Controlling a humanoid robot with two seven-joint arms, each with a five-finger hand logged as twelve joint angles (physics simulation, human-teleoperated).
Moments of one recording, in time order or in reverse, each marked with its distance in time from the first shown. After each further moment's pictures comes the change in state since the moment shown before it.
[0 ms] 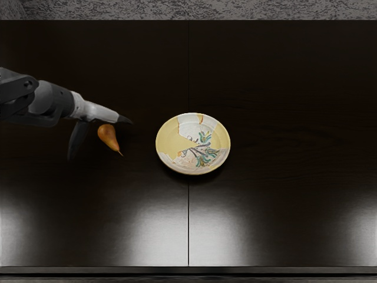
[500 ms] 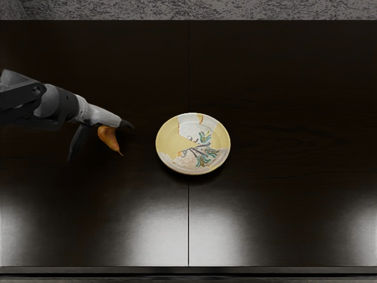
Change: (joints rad) left arm -0.010 -0.030 0.026 -0.001 0.026 0.000 0.000; right arm 0.000 0.000 0.000 0.000 0.000 0.000 0.000
